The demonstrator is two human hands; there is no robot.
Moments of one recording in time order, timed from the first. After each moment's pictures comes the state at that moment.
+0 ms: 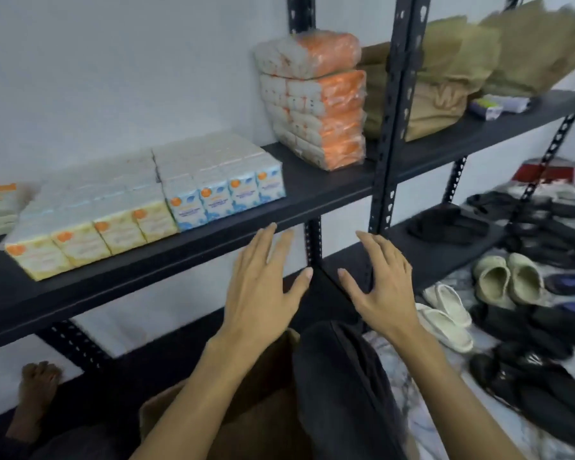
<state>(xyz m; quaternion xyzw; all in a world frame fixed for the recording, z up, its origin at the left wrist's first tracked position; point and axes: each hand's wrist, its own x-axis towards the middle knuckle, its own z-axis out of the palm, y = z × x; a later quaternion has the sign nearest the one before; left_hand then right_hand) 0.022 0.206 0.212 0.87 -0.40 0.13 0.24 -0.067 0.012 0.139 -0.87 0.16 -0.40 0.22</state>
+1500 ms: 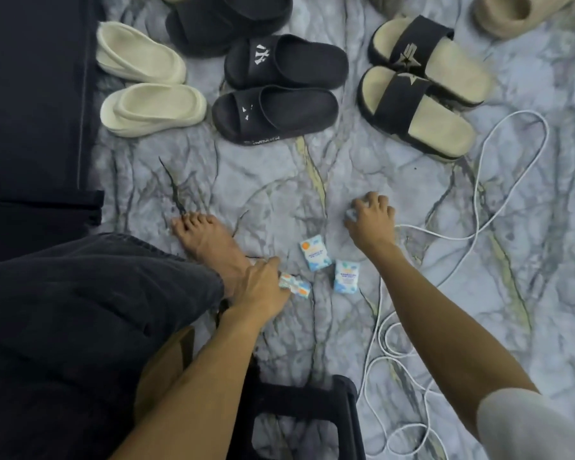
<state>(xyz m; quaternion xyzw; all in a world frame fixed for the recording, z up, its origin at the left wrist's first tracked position) -0.245 -0.080 -0.264 0.68 -0.54 -0.46 -0.19 -0.483 -0.162 -0.375 -0.65 0.71 0.12 0.26</state>
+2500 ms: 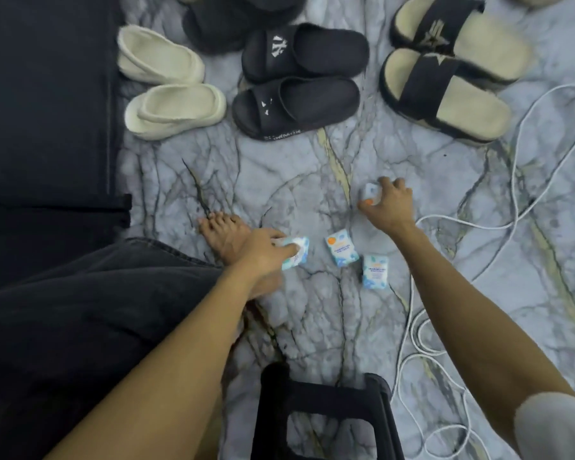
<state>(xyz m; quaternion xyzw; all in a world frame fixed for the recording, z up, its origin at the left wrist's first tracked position) -0.205 -0.135 -0.249 0.73 -0.39 -0.56 -0.06 -0.460 -0.177 -0.357 -0.50 0.77 -0.01 0.41</state>
